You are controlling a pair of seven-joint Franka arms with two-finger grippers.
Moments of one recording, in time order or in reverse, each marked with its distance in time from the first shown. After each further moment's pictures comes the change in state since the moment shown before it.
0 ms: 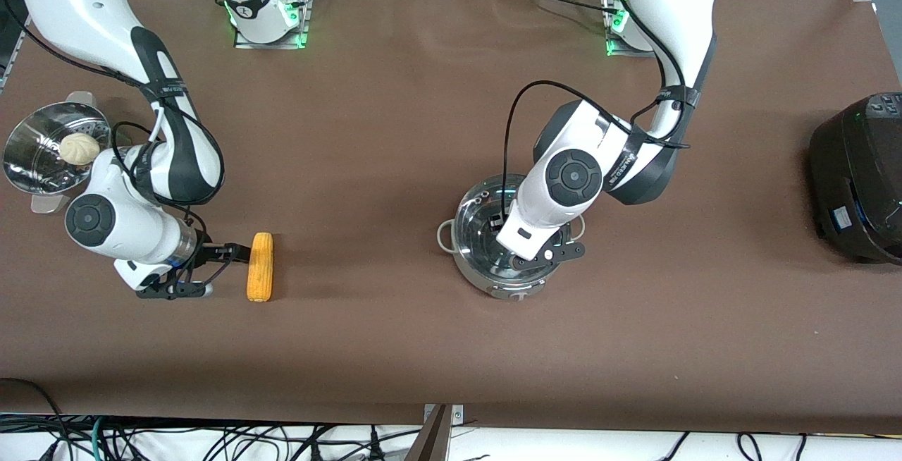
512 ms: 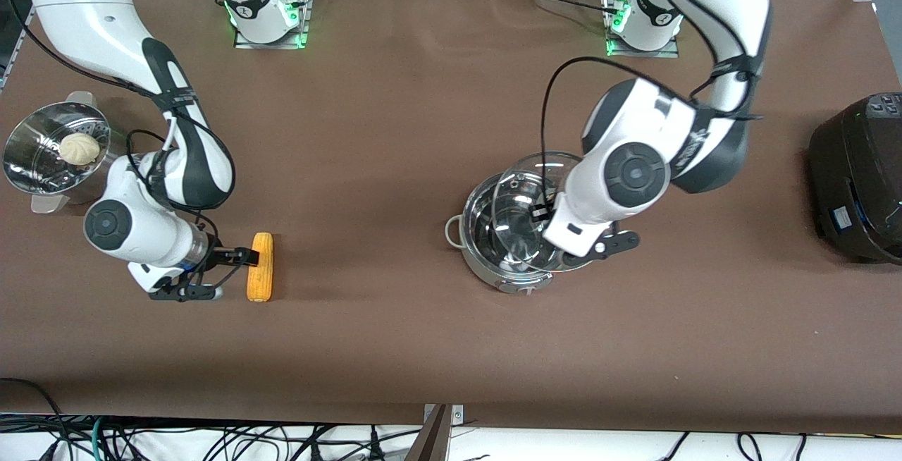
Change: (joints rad) left arm 0.087 -0.105 0.023 0.061 0.000 -0.257 0.002; right arm 0.027 0.047 0.003 -0.001 0.000 0.056 0.042
